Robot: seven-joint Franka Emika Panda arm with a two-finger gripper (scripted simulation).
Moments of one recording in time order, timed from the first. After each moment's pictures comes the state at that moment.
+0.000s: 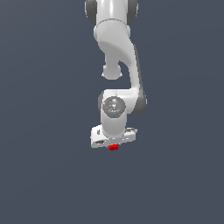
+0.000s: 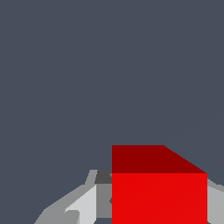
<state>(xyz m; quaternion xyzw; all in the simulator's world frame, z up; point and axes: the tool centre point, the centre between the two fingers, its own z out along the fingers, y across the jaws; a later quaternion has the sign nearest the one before) 0.081 0.006 0.071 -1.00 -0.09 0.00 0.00</state>
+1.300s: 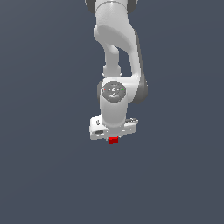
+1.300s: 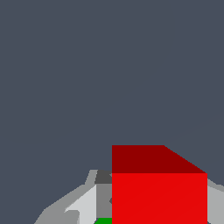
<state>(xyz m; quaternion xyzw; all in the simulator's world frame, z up) 0.062 0.005 0.111 -1.00 -0.09 0.00 0.00</state>
